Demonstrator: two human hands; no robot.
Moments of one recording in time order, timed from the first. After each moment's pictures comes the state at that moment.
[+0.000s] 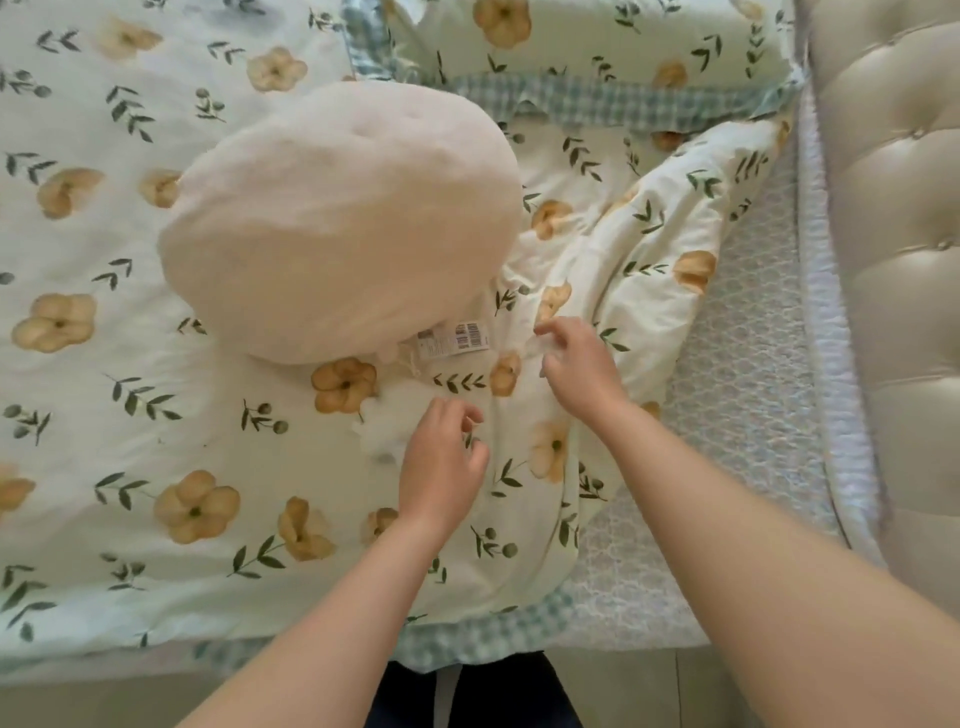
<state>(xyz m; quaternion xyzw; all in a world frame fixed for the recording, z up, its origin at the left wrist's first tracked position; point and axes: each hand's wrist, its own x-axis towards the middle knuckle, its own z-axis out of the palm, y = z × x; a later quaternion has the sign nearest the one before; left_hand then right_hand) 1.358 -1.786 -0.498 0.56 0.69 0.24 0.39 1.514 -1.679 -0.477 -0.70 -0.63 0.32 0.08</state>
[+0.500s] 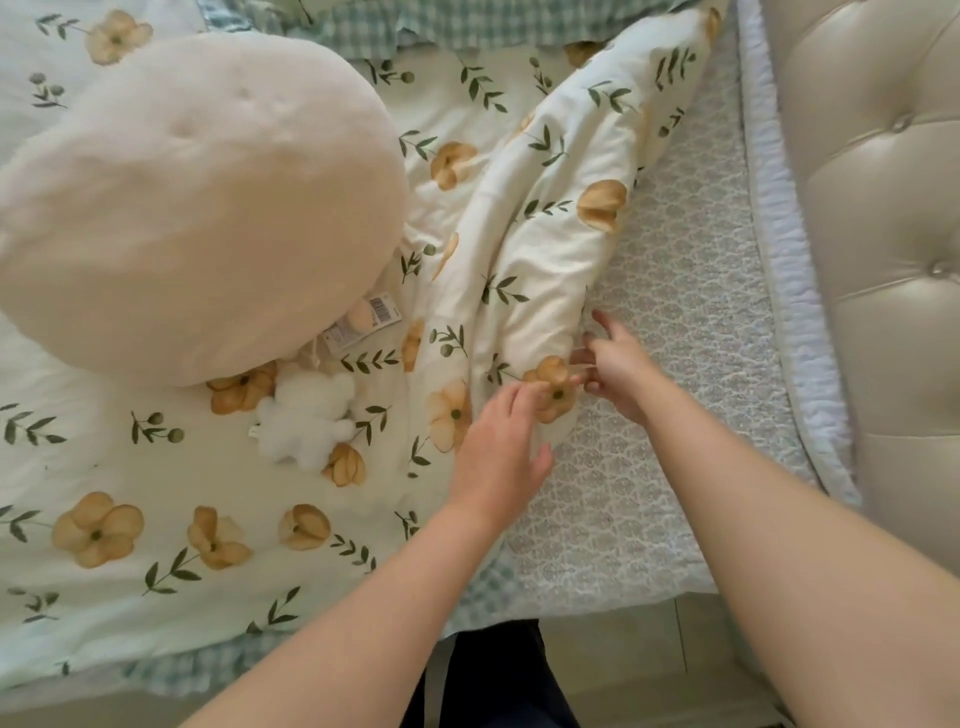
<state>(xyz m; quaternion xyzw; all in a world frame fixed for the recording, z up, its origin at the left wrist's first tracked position) 1.503 -1.794 -0.509 0.71 0.57 0.17 0.38 1.661 -1.701 -0.510 -0.74 -0.22 0.60 0.20</state>
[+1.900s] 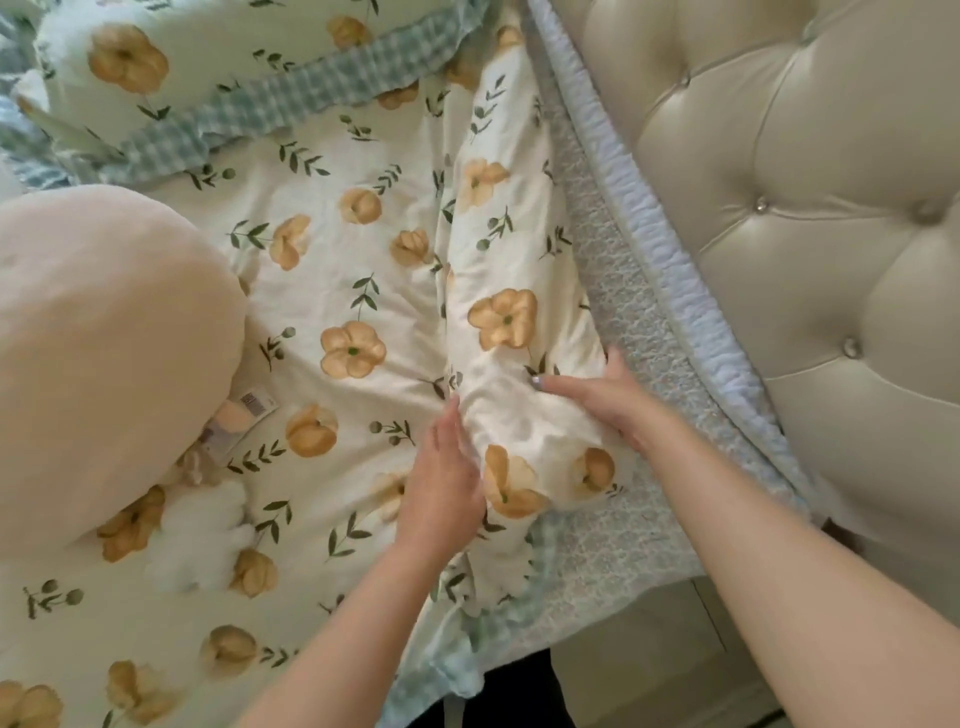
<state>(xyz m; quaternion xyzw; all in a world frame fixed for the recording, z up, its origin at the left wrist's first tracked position) 1.570 -1.779 -0.512 0.69 0.57 0.01 0.45 1.784 -1.749 -0.487 -0.79 -0.19 0.53 0.23</state>
